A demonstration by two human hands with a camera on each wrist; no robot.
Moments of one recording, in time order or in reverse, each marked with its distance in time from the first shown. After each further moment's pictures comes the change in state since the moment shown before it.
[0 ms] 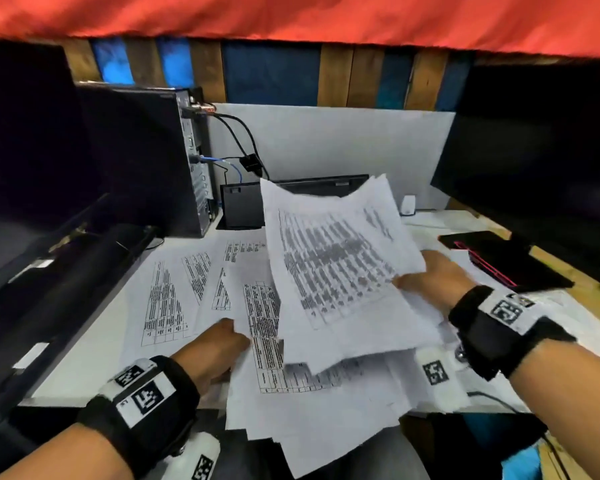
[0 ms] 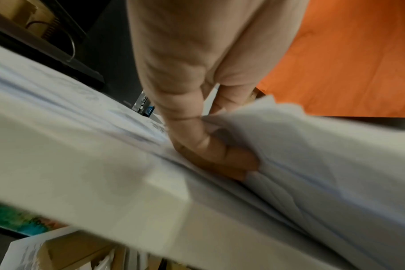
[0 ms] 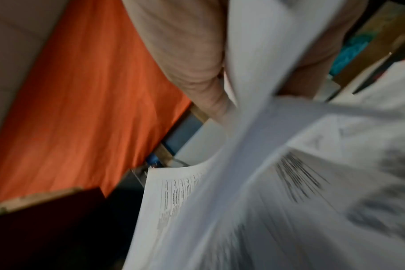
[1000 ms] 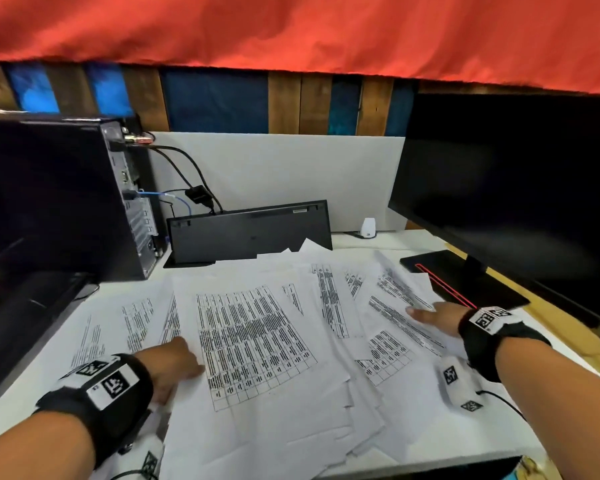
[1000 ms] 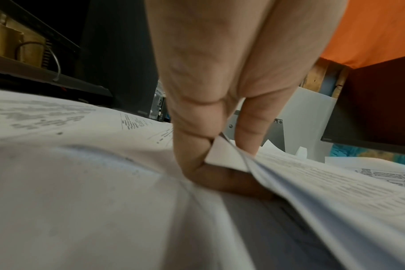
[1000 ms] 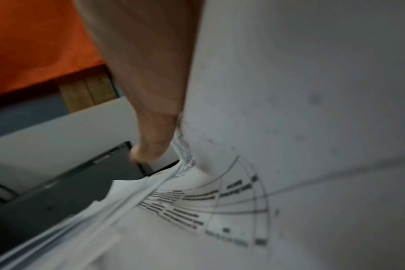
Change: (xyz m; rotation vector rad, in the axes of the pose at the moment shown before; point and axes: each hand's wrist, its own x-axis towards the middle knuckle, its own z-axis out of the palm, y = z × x) left_hand 0.072 0.059 0.005 0.418 0.109 0.001; right_hand 0.096 0.112 -0.062 -0.536 -0.181 0.462
